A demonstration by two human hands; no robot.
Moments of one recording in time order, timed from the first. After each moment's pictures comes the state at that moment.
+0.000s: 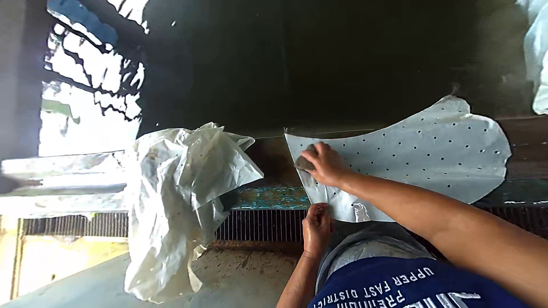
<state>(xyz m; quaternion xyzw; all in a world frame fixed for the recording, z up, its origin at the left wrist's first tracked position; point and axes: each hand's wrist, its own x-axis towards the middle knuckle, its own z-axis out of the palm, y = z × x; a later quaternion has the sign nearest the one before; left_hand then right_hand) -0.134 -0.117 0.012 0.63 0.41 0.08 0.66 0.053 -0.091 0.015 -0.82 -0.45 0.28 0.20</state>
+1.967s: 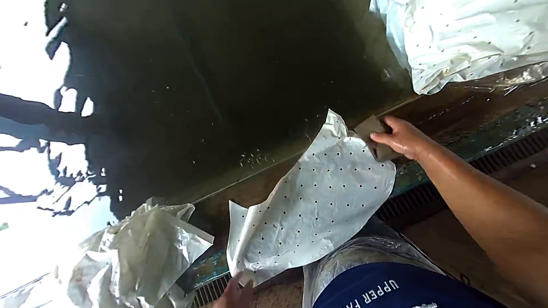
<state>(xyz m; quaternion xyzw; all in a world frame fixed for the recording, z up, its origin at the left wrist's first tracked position) -0.166 -0.021 0.096 0.79 0.43 -0.29 0.31 0.234 -0.348 0.050 -0.90 -0.04 0.25 0.35</state>
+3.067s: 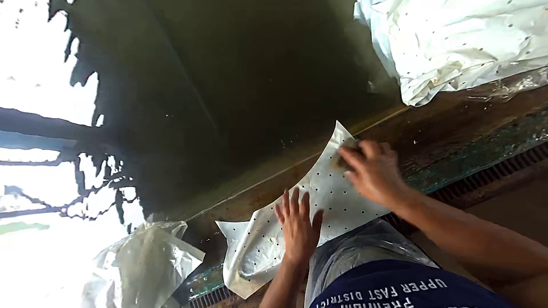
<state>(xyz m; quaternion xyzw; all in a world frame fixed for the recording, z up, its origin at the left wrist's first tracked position) 0.042 -0.159 0.036 0.96 0.10 -0.06 0.24 0.186 -0.329 0.082 -0.94 -0.22 0.14 0.23</state>
